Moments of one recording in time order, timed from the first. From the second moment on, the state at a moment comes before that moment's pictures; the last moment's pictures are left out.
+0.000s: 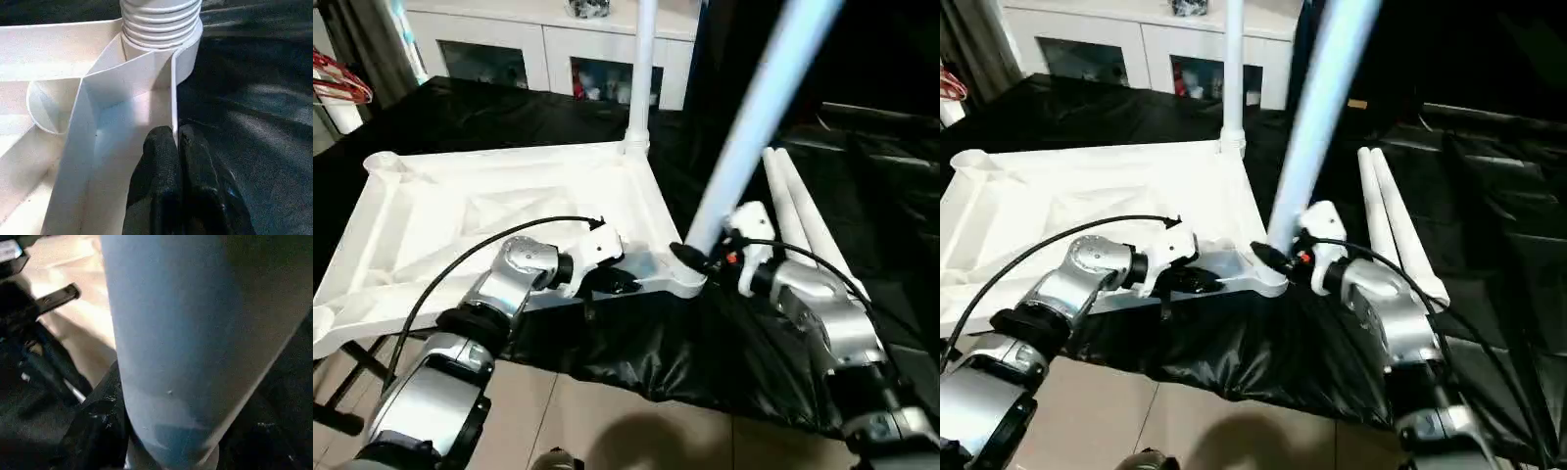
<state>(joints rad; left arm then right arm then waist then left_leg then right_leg) -0.74 0.29 -0.28 0.88 0.08 -0.07 -1.14 -0.48 -0.32 0.13 0.42 0.18 0.19 0.82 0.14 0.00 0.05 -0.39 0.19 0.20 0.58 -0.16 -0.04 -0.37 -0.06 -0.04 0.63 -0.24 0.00</state>
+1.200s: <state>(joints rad) -0.68 0.23 -0.21 0.64 0.09 0.31 -0.86 -0.75 -0.16 0.07 0.87 0.16 0.07 0.56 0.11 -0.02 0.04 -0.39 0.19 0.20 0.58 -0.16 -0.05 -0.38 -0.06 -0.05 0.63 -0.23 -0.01</state>
